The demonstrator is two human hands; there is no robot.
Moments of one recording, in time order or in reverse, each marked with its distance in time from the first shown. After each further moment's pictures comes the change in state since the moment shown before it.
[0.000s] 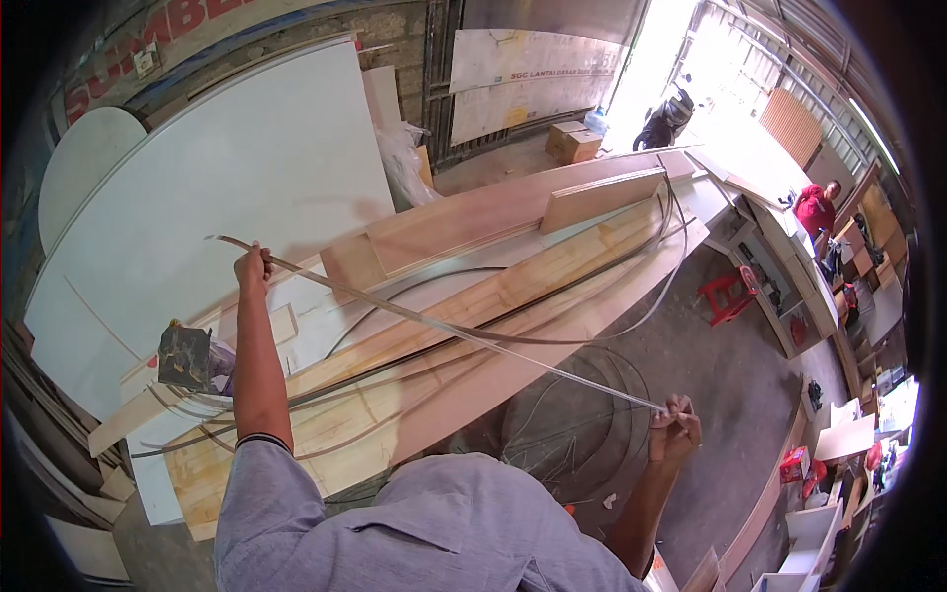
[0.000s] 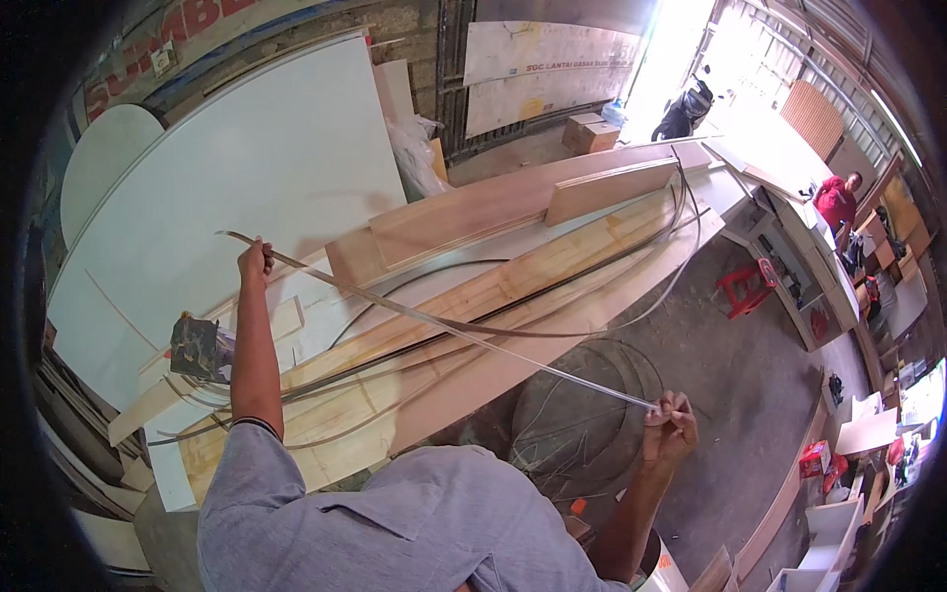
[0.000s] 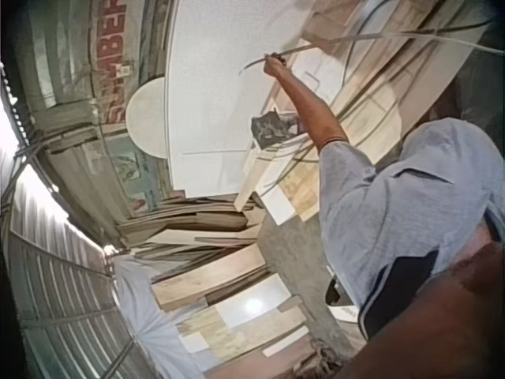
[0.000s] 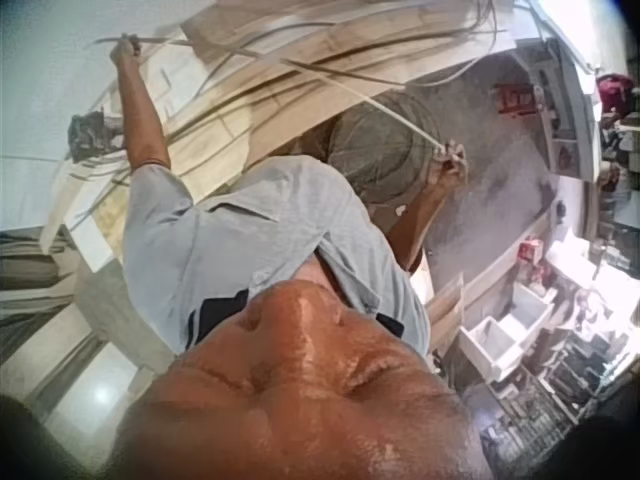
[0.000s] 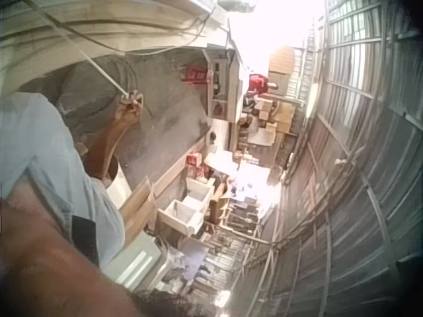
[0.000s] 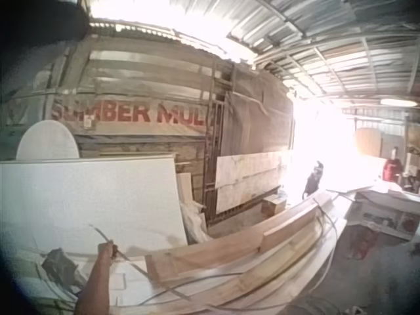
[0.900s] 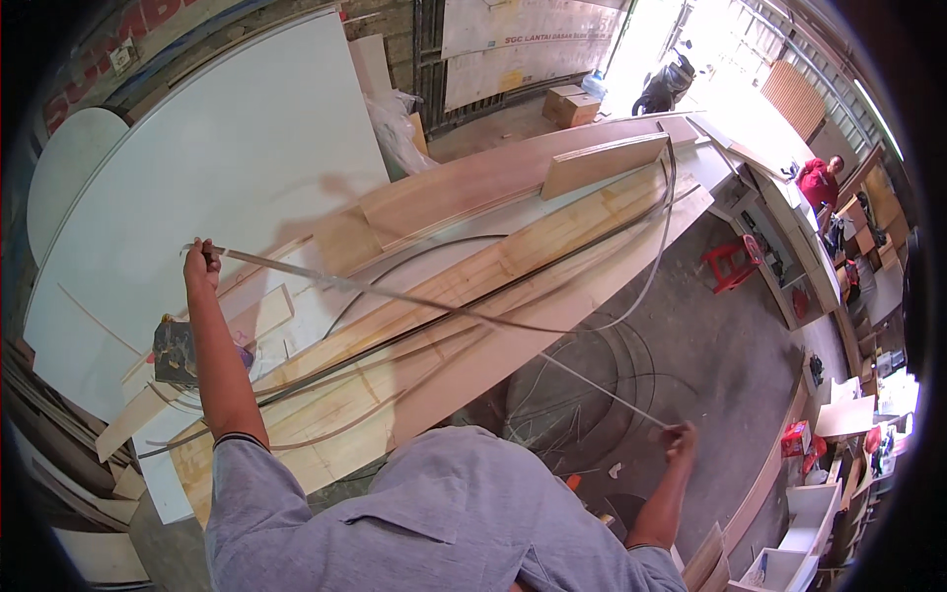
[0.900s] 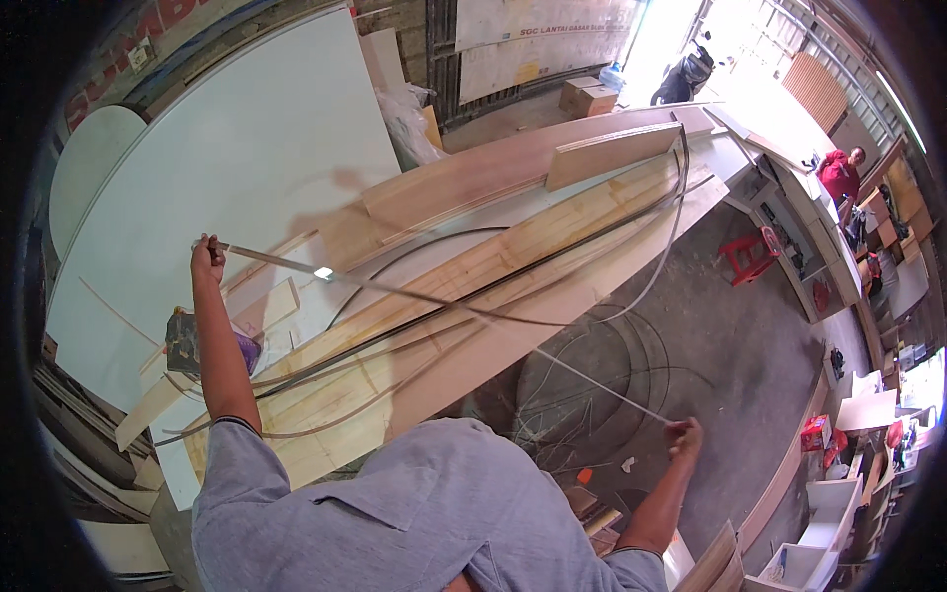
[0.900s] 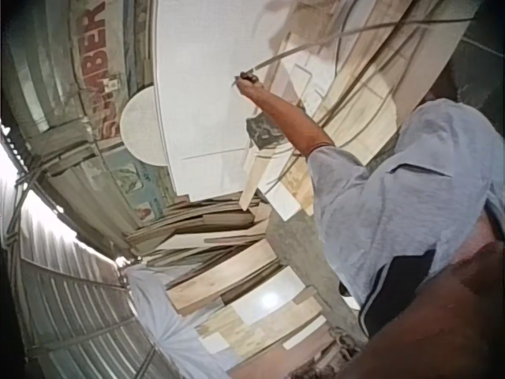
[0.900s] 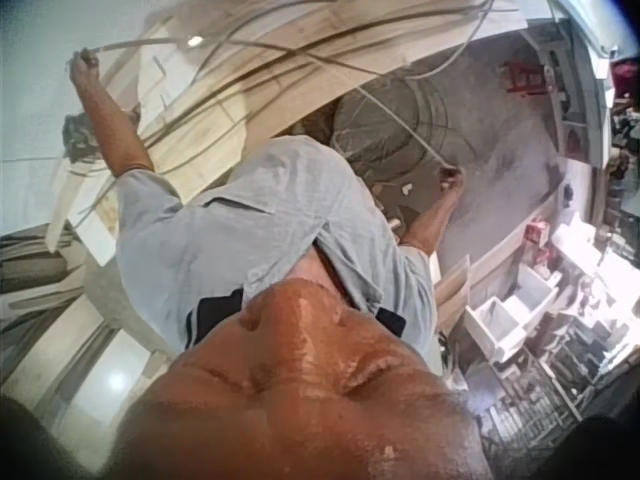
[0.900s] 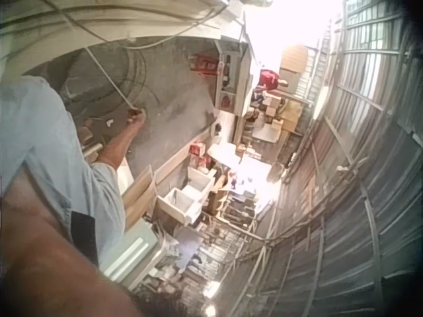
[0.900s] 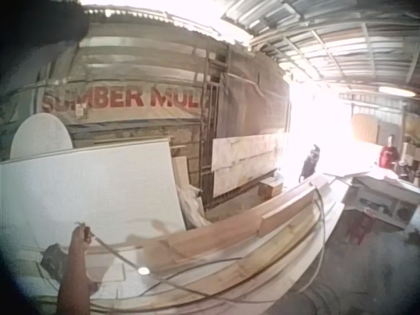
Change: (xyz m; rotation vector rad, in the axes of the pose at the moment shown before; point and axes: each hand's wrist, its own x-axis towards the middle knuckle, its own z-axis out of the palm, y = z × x) left_hand 0.053 0.026 -0.093 -0.286 -0.061 -0.055; right_hand -0.056 -0.052 -0.279 -0.623 1.007 0.331
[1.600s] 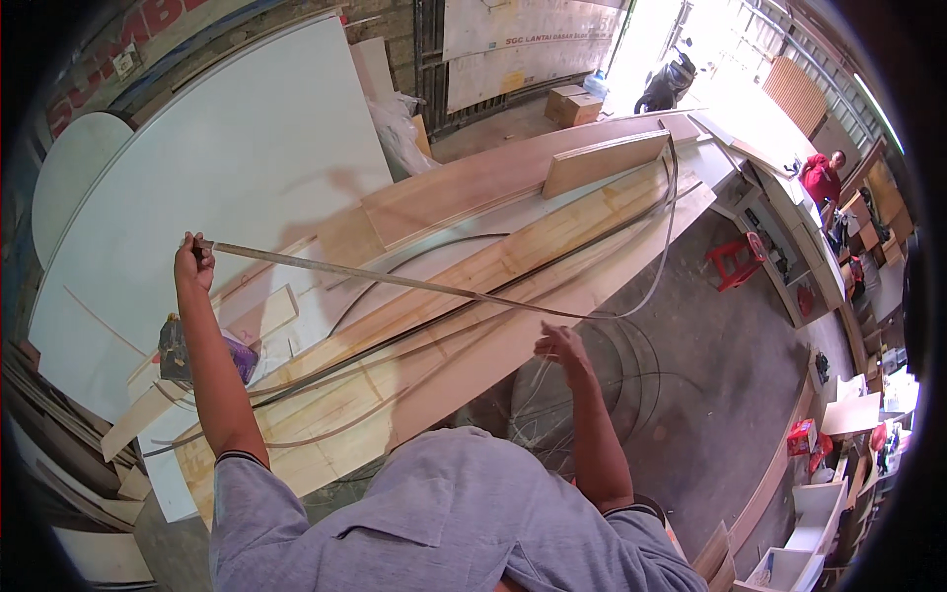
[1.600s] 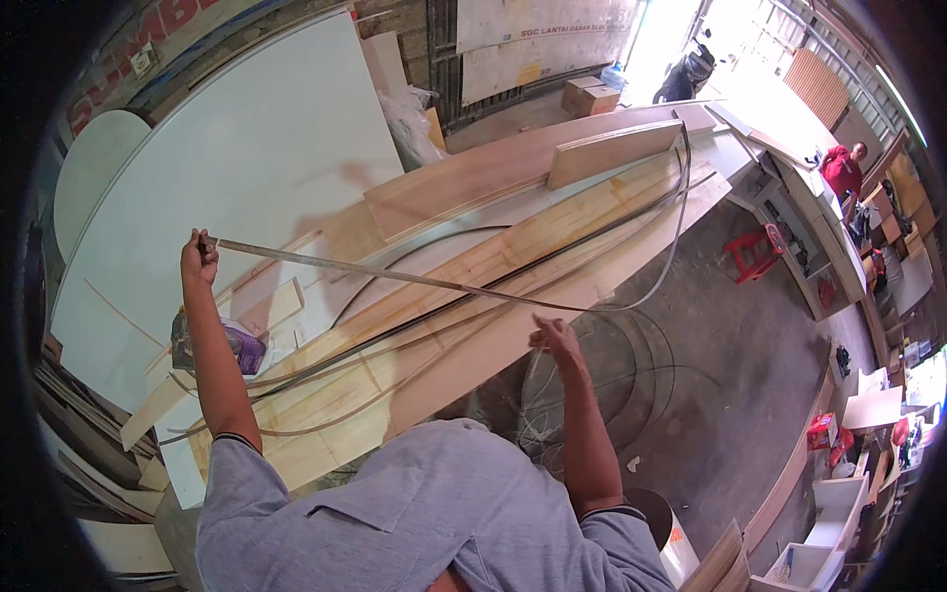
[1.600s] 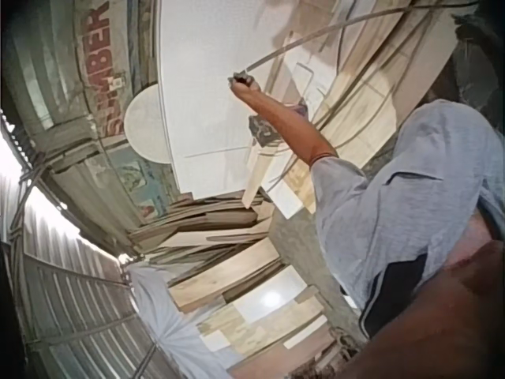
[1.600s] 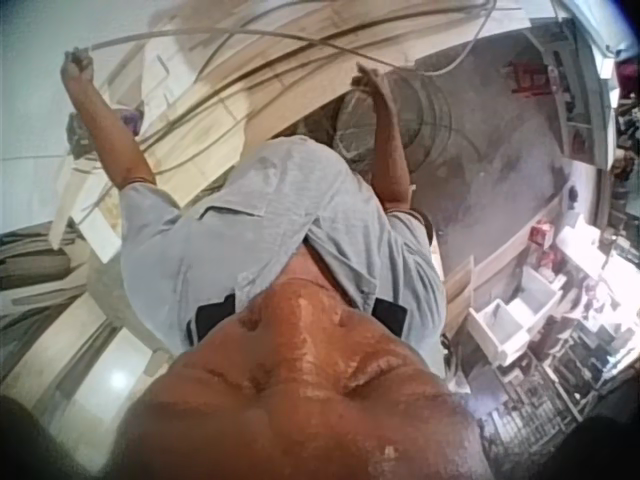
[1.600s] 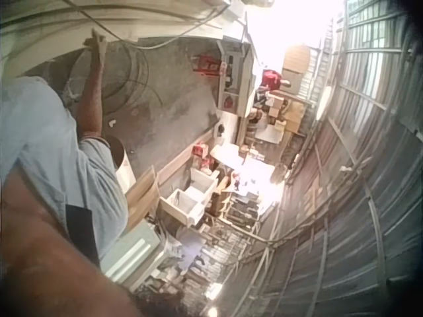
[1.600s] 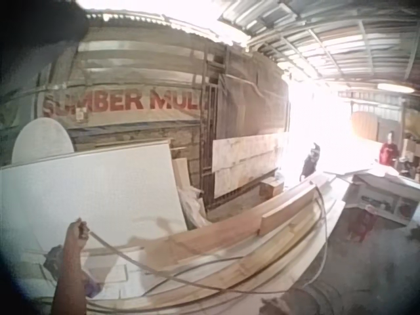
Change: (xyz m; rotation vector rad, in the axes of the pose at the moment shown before) left_hand -0.046 0.047 0.016 -0.089 -0.118 0.023; right_hand -0.161 0.054 0.355 -0.561 -0.762 -0.169
